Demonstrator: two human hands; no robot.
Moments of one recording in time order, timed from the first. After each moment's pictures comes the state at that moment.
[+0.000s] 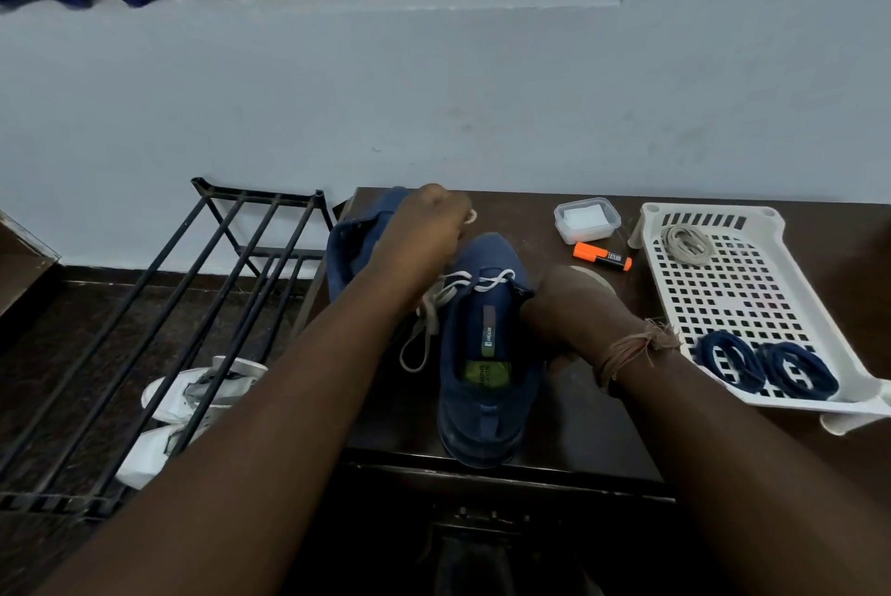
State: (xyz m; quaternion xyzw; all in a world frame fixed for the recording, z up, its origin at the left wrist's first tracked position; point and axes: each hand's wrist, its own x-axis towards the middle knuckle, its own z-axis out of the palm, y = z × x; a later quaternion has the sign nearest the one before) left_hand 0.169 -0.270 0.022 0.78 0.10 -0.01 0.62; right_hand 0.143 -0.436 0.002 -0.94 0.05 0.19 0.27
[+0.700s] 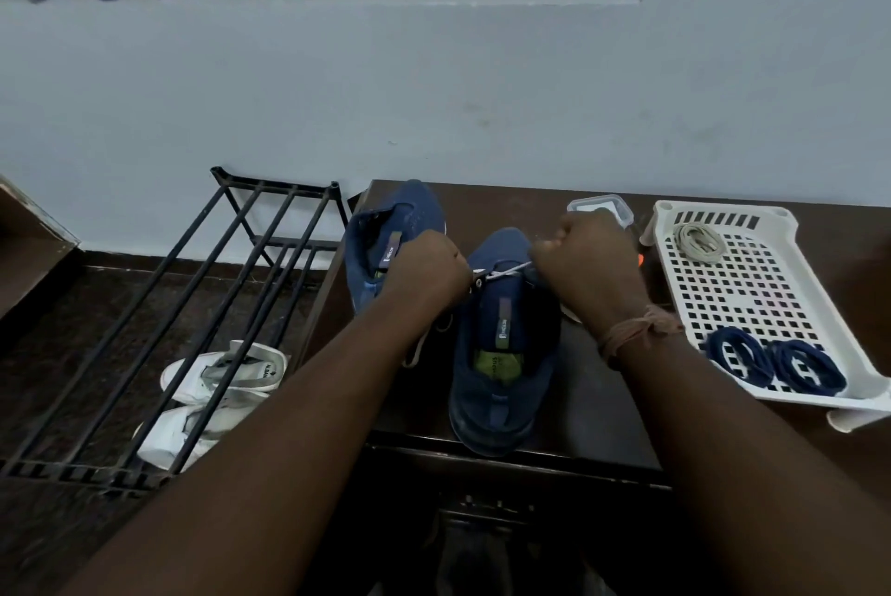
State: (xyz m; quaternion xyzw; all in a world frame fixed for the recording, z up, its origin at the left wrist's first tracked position) left_hand 0.161 -0.255 -0.017 0.94 0.10 -0.06 0.31; right_hand 0.163 -0.435 0.001 -0.96 0.01 -0.07 0.28
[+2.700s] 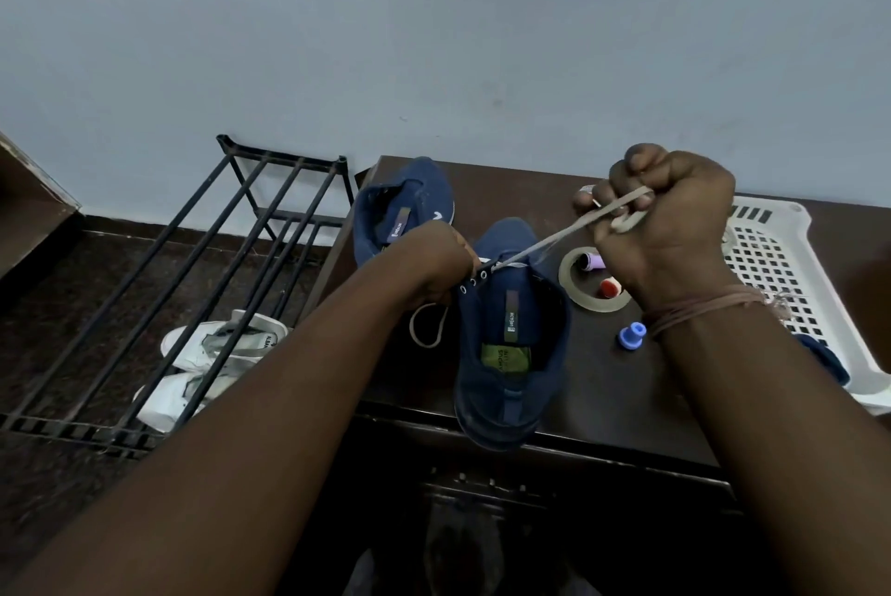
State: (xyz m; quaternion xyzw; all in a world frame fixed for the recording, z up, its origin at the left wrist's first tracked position) left_hand 0.150 -0.246 -0.014 0.89 0.11 -0.19 0.39; right_hand 0.149 -0.439 0.051 -0.48 0.10 -0.03 0.87
